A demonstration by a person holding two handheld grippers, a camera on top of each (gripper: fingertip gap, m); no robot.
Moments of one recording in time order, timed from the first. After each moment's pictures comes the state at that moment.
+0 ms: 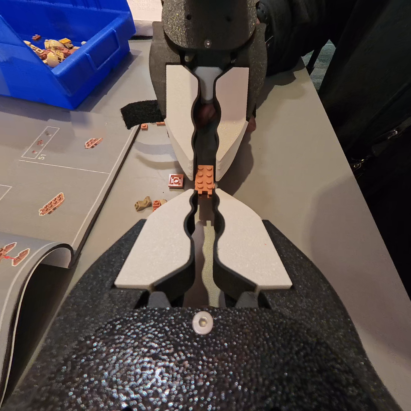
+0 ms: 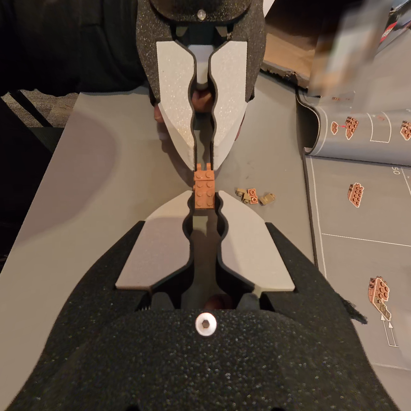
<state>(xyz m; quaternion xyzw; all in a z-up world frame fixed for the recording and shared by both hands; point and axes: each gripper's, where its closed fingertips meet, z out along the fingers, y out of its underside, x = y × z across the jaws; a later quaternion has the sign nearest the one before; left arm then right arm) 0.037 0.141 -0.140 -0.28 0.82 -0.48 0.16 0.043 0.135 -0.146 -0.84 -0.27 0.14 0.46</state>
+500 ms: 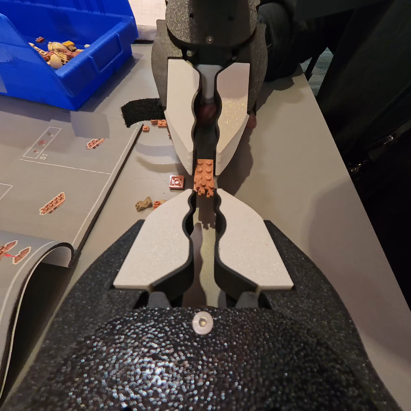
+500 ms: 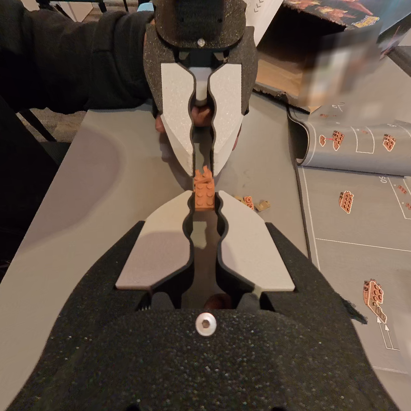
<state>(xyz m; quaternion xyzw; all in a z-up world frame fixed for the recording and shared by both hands) 0.037 0.141 -0.137 -0.28 0.81 -0.49 0.15 0.044 0.136 -0.135 -0.82 -0.26 0.15 0.49</state>
